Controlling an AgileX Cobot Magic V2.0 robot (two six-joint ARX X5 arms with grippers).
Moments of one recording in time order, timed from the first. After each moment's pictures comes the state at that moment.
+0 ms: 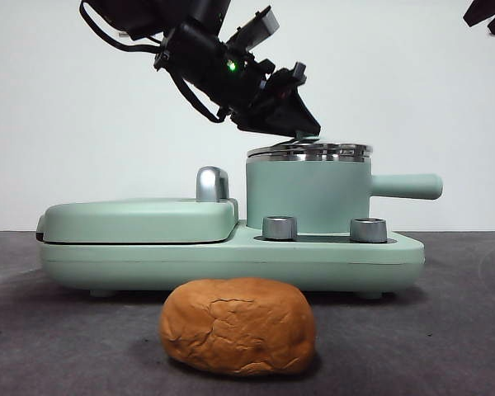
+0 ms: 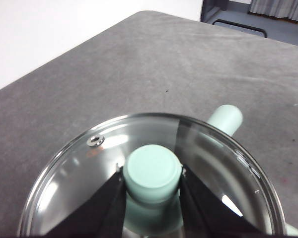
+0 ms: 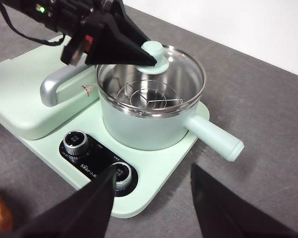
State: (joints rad) left arm -0.58 1.94 1.52 0.05 0.41 0.19; right arm 0.13 0.76 0.83 -0.51 -0.42 -0.25
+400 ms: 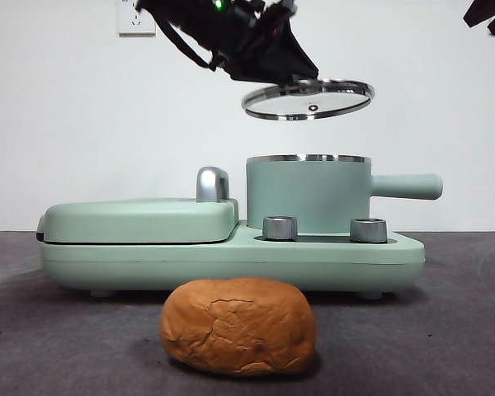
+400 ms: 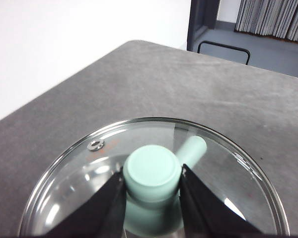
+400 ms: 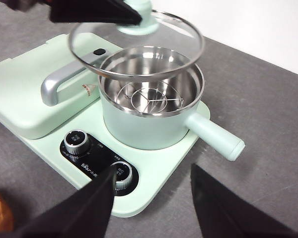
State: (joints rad) left arm -0.58 1.79 1.52 -0.05 0.44 0.18; right arm 0.13 0.76 0.83 -0.52 -0.42 -0.25
